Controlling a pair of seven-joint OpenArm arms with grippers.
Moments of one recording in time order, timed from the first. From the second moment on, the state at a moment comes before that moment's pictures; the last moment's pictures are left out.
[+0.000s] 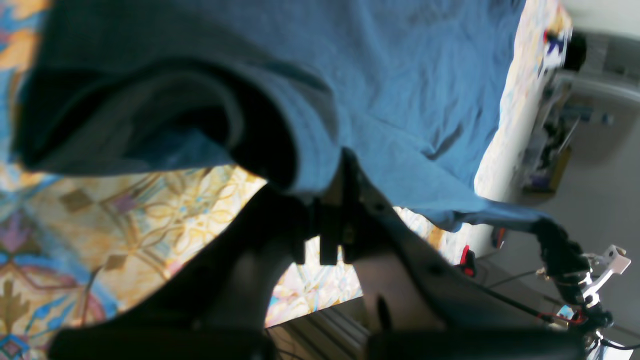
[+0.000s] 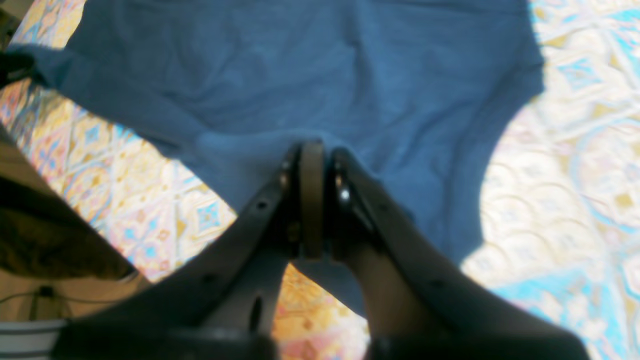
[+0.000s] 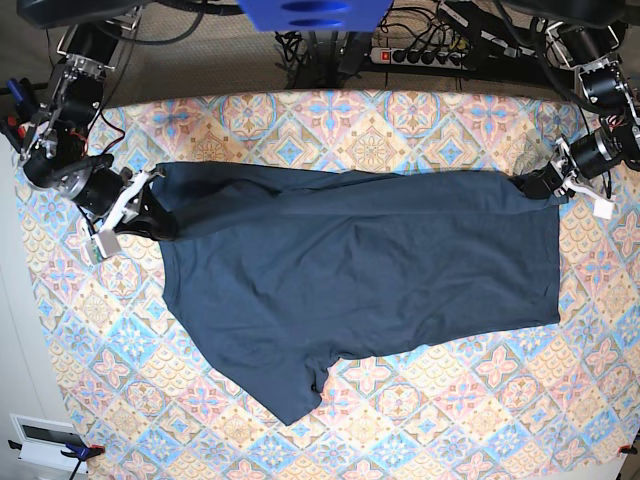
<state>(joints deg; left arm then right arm) 8.9 -26.2 -37.4 76.6 -72.3 -13.4 73.9 -6.9 18.9 27.8 102.9 57.5 40.9 -69.3</state>
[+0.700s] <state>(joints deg) 0.2 -23.6 -33.0 76.2 -52.1 -13.2 69.3 1.2 15.0 28.6 96.2 49.4 40.9 -69.0</state>
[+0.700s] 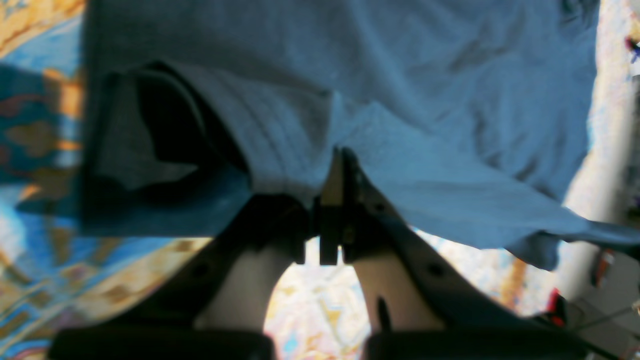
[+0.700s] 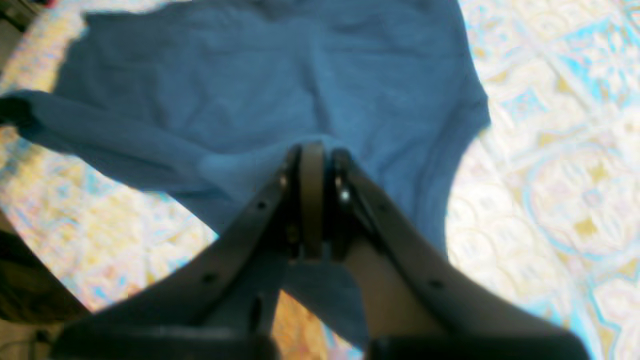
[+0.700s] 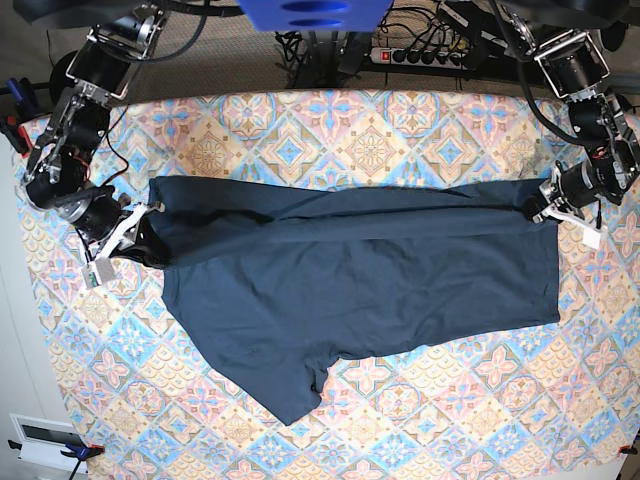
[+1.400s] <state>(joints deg) 3.9 -29.2 -32.4 76.6 -56.2 -13.6 73.2 -7.5 19.3 28.5 96.4 47.1 40.9 -69.1</state>
